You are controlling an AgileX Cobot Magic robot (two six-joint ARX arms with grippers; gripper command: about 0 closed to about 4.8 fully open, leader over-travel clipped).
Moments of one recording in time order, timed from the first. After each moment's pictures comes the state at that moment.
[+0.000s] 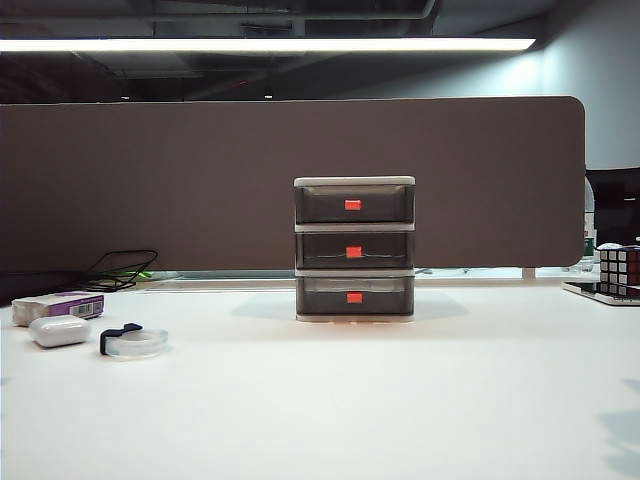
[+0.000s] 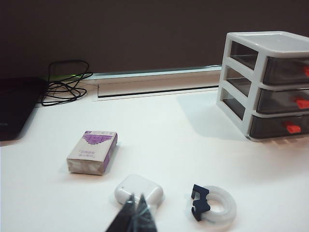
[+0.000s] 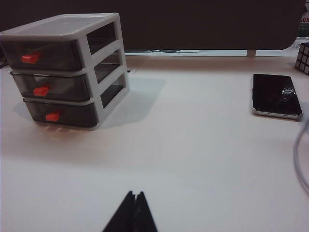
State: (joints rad) left arm -0.09 0.00 0.00 -0.02 0.14 0.02; right arm 0.05 0.00 0.01 -0.10 -0.13 0.03
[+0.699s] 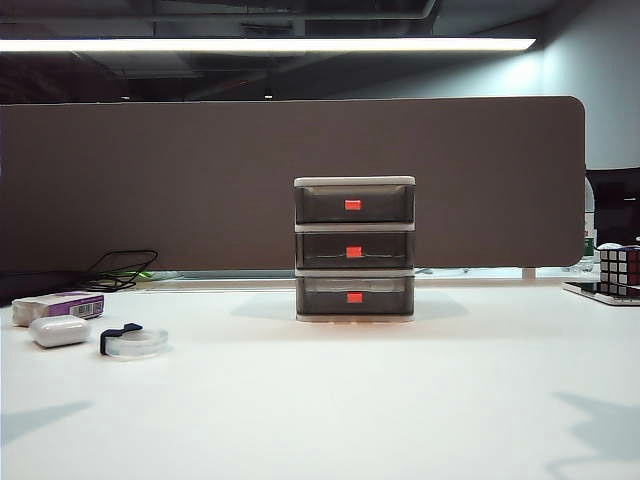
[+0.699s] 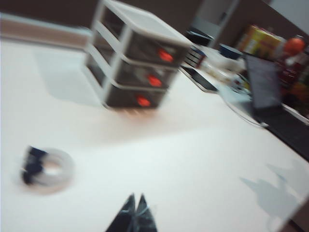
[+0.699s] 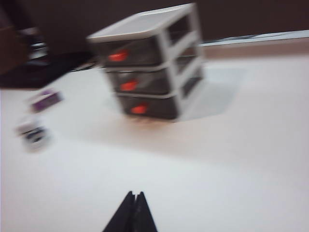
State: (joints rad) left arm -0.09 0.00 0.00 -0.08 0.62 -0.33; right arm 0.06 0.00 0.01 -0.10 -0.45 0.18
